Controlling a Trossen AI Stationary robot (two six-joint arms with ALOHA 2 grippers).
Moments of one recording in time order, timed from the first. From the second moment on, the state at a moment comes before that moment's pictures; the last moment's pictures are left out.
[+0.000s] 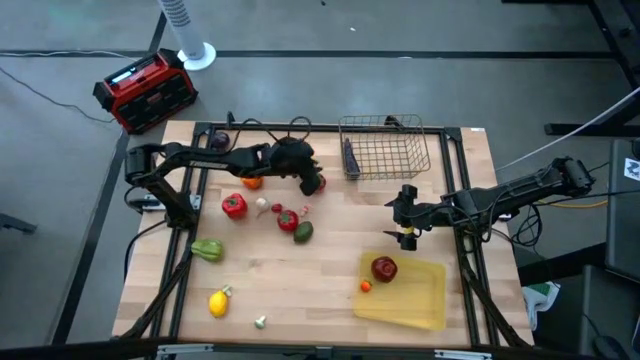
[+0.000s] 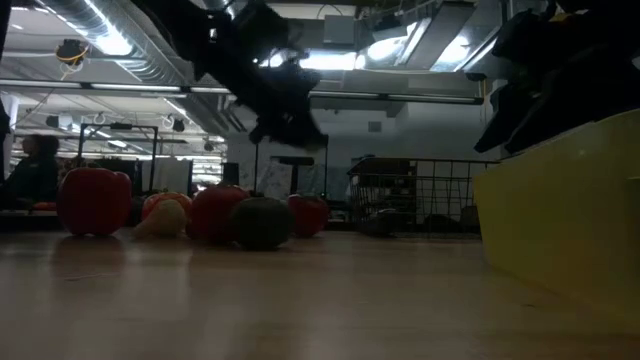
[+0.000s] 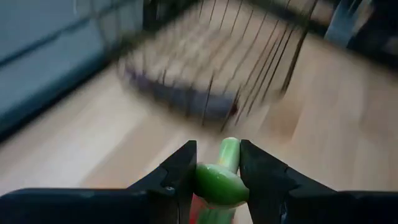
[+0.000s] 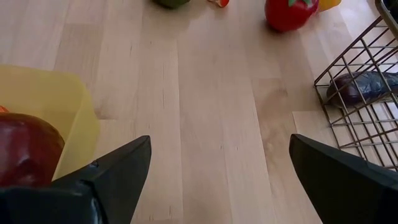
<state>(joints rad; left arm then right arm) 0.32 1.61 0.96 0.07 -0.12 -0.26 0.25 0.99 0.57 -0.40 0.31 0.12</state>
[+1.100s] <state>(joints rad) 0.28 2.01 1.13 0.70 -0.13 -0.32 0.25 0.99 0.57 -0.39 0.31 0.12</state>
